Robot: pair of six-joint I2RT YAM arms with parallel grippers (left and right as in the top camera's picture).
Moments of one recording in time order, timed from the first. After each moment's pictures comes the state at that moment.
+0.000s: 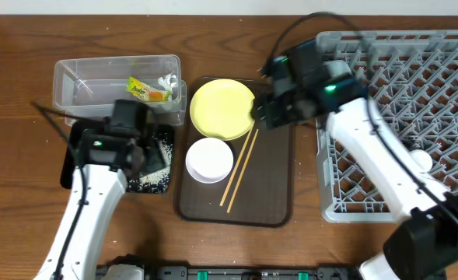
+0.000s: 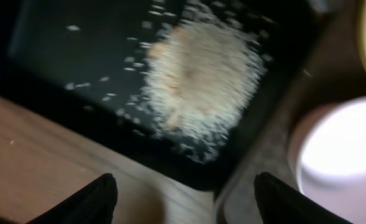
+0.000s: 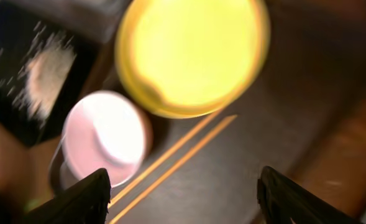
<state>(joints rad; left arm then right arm) -0.06 1.26 1.00 -1.07 -0.14 -0.49 0.50 1.73 1.50 -0.88 -0.28 0.14</state>
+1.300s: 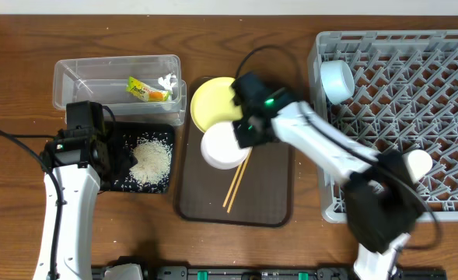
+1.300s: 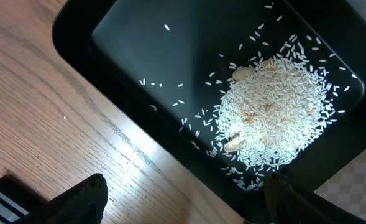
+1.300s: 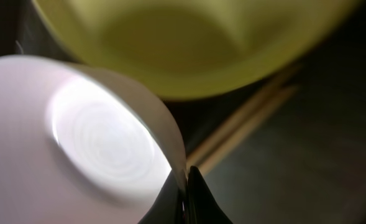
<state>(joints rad) 0.16 1.26 1.00 -1.09 -0.16 -0.51 0.60 1.94 1.49 -0.83 -0.12 0.33</state>
